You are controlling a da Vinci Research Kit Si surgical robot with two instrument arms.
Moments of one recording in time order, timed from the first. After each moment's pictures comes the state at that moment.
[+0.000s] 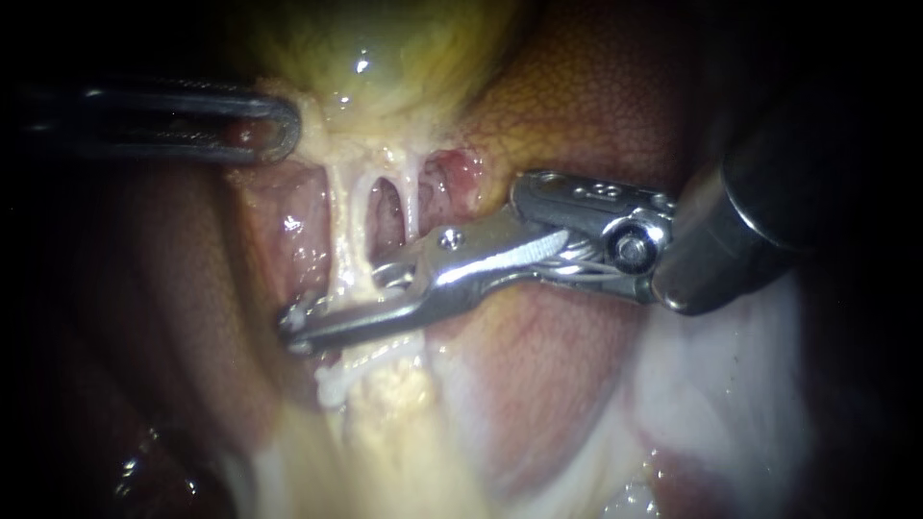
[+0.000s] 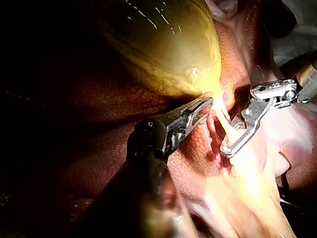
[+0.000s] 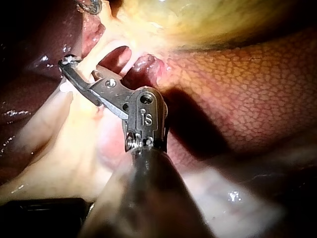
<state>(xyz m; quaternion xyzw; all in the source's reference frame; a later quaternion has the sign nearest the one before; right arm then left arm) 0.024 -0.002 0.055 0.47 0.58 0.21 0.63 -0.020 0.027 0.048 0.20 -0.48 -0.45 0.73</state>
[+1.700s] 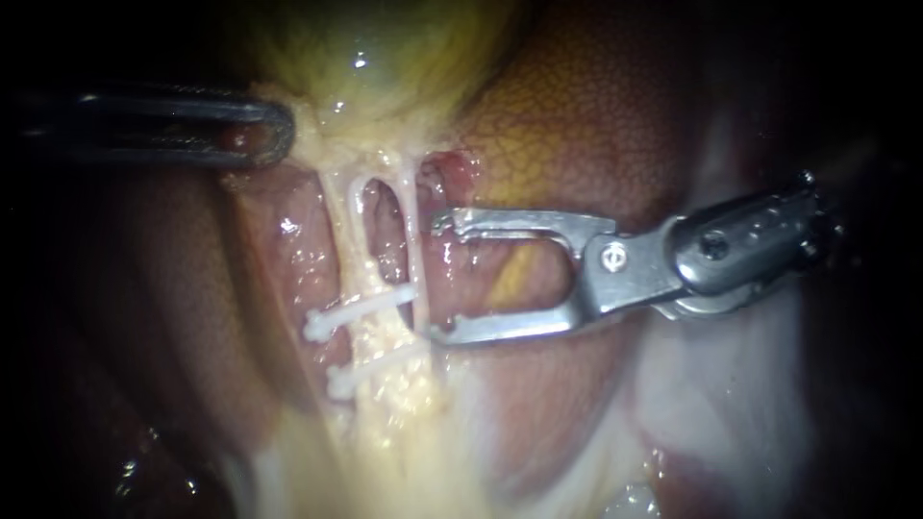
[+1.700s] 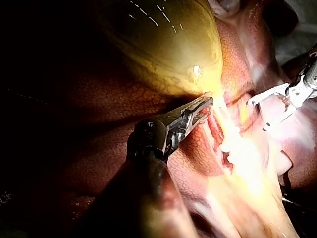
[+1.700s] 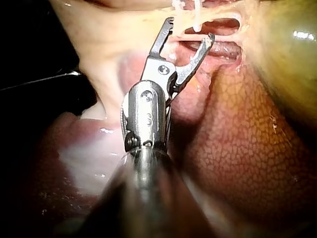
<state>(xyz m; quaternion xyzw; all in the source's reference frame) 0.012 -0.003 0.048 0.13 0.61 0.10 0.77 -0.020 0.026 0.048 0.20 -0.48 -0.44 0.73</state>
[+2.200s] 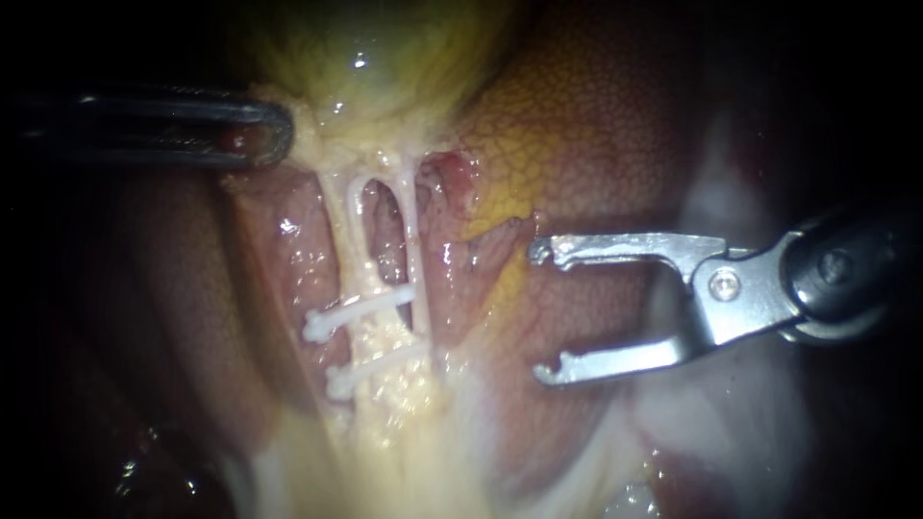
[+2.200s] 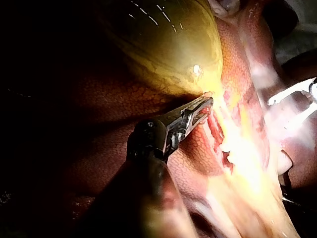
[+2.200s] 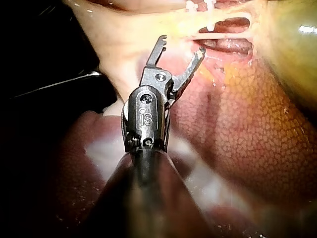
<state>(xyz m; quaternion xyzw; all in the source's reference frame) 0.009 -0.003 0.045 0.16 0.55 0.06 0.82 -0.020 0.026 0.048 0.20 -0.48 -0.44 0.73</state>
